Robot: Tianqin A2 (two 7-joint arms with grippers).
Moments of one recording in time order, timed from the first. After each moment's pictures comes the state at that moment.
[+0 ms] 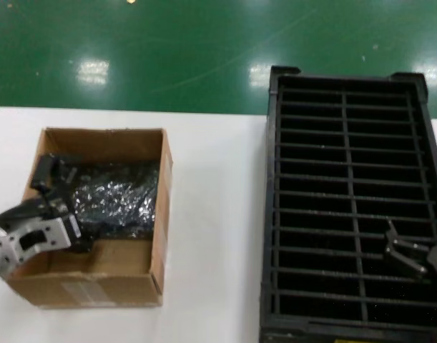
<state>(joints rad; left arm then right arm) -0.42 -0.70 1.82 -1.31 -1.47 0.39 0.36 0.00 0.30 -1.60 1.60 1.80 0.00 0.00</state>
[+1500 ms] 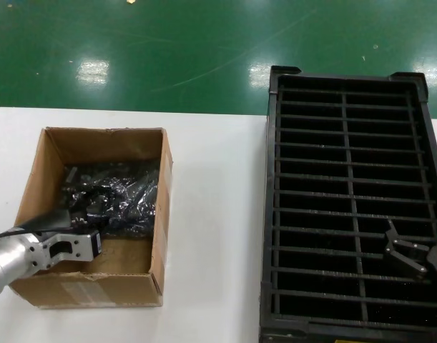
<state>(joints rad) -0.64 -0.55 1.87 -0.89 -1.53 0.45 0.86 0.00 0.30 -1.60 1.60 1.80 0.00 0.00</state>
